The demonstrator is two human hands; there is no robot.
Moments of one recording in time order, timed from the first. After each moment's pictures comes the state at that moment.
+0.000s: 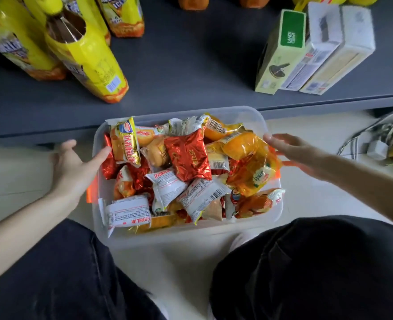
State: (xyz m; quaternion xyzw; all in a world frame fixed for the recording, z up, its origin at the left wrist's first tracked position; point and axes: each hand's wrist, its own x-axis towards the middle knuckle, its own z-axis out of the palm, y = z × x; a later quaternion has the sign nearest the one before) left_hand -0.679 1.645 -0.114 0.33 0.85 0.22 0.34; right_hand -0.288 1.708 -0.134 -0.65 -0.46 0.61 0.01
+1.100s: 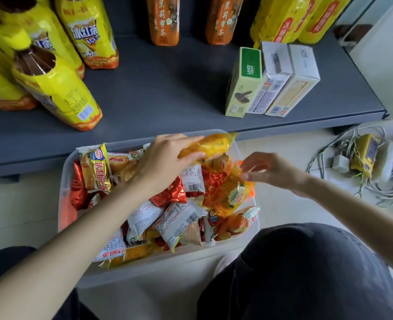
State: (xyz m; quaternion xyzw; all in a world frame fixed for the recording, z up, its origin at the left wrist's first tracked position) left_hand -0.535 1.708 -0.120 0.76 0.53 0.26 0.28; right_hand -0.269 1.701 -0.127 -0.60 -0.59 0.53 0.10
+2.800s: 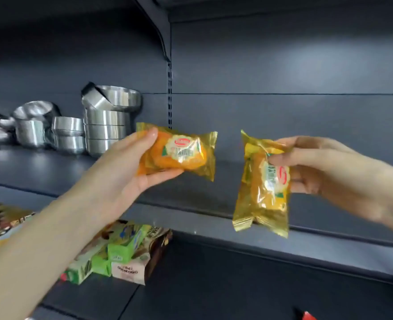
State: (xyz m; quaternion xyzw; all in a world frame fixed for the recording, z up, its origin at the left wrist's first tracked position) left_hand -0.893 1.793 0.454 0.43 0.41 0.72 0.37; right_hand -0.626 1.865 0.485 -0.27 -0.72 0.54 0.35
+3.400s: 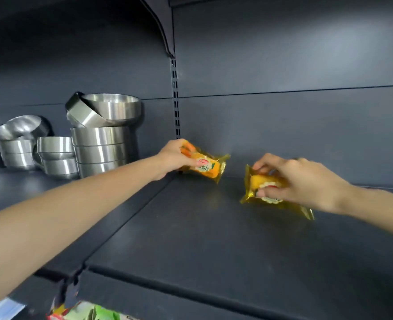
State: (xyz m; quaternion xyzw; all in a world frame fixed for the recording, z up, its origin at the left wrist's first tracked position) left_hand -0.993 2.008 0.478 0.57 0.67 0.43 0.19; right_hand -0.713 2.005 0.477 -0.36 -0.91 -0.05 0.17
